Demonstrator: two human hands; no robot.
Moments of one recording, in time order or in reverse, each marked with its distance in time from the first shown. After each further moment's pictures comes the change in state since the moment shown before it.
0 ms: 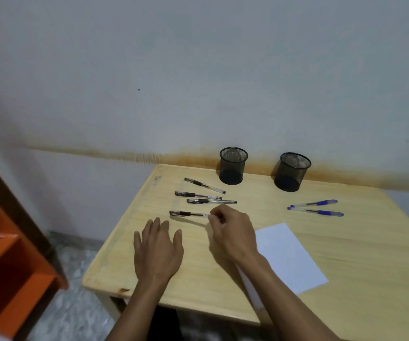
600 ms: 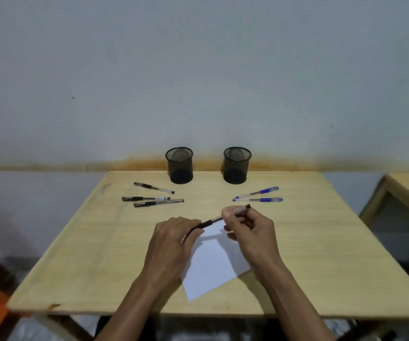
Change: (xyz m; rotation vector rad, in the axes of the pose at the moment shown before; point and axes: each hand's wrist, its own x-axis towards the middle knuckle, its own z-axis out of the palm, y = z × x) left_hand -0.052 0.137 -0.009 -0.379 0.034 0.606; right_hand -0.053 0.074 -0.137 0.741 0.160 0.347
